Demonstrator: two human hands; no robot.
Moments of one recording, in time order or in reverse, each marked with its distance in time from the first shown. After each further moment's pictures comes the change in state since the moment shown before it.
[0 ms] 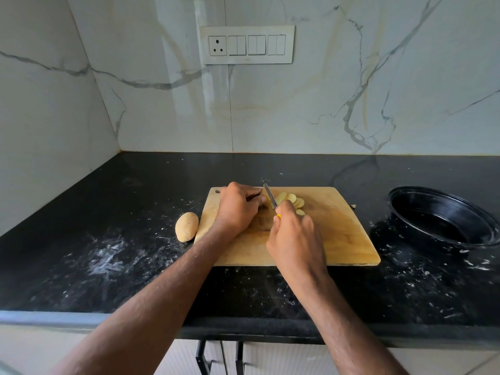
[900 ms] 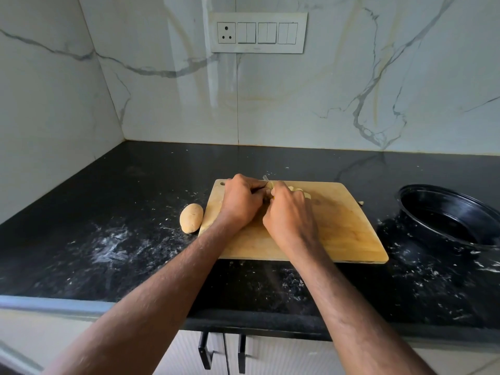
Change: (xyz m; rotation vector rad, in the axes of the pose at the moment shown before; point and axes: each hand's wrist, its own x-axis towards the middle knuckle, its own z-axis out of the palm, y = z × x) left_hand -0.001 -0.004 -0.002 -0.004 0.028 0.051; right_hand 0.035 -0.017 0.004 0.001 -0.135 0.061
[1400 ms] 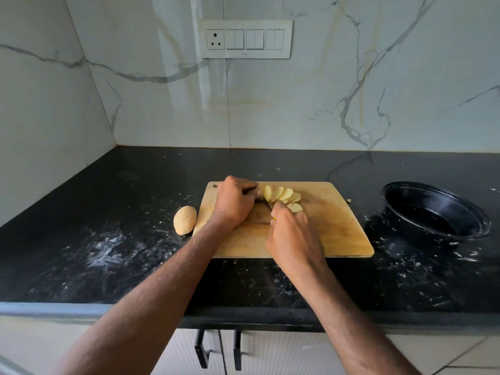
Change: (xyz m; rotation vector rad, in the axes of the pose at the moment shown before) left_hand 0.001 -0.001 0.001 0.011 -0.016 -0.056; right_hand -0.040 0.022 -0.003 -0.011 0.004 -0.026
